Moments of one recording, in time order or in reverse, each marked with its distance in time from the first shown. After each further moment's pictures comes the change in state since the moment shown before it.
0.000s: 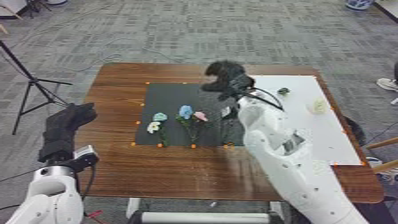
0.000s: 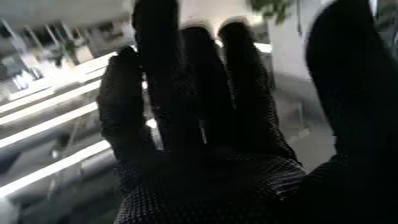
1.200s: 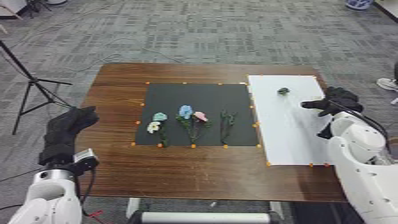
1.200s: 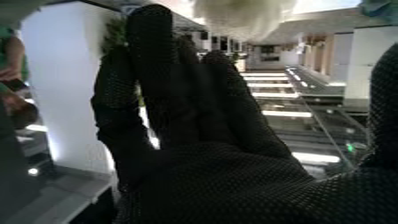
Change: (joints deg) left arm 1.7 -0.7 -0.9 -0.5 0.3 -1.8 -0.5; right arm -11.5 10.3 25.7 13.9 -7.0 -2.8 6.0
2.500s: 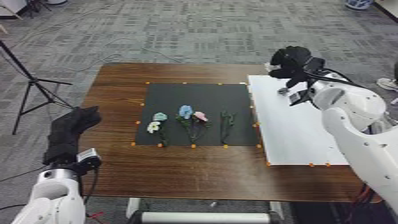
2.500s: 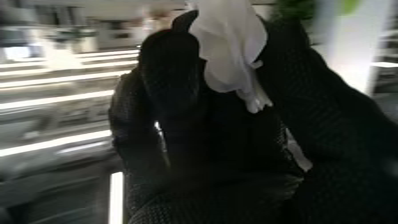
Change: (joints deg) left arm -0.9 -0.7 1.1 0.0 0.0 0.2 -0.7; right arm 14.8 10.5 -17.4 -7.3 12.5 3.0 -24.4
